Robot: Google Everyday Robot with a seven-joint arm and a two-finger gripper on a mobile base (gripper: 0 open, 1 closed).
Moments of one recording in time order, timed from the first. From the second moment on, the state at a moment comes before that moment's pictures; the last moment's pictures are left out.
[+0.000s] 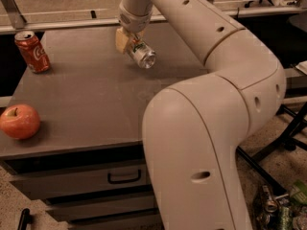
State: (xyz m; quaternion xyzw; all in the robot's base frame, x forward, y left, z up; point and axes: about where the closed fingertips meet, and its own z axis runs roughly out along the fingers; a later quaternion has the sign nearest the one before) arm 0.766 0.072 0.885 -0.44 0.87 0.06 0.21
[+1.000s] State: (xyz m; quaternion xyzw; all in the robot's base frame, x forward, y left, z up) arm 0.753 0.044 0.912 -0.45 0.84 0.10 0.30
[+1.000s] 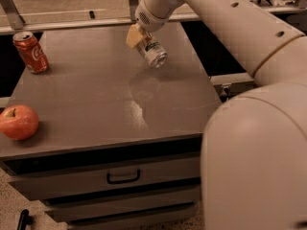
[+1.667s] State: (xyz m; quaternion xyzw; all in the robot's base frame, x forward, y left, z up) arm 0.708 0.024 0.935 -0.46 0.75 0.19 0.44
